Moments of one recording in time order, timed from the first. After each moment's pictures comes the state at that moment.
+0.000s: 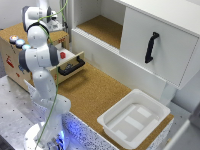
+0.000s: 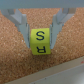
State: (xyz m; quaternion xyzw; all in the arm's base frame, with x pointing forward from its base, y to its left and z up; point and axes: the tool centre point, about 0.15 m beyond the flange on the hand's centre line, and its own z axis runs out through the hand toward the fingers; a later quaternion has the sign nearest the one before) arm 0.332 0.444 0.449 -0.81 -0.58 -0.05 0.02
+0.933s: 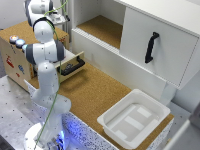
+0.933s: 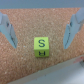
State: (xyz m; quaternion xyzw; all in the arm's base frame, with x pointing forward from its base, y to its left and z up) arm 0.329 0.422 0.499 -0.83 -0.56 -0.02 0.01
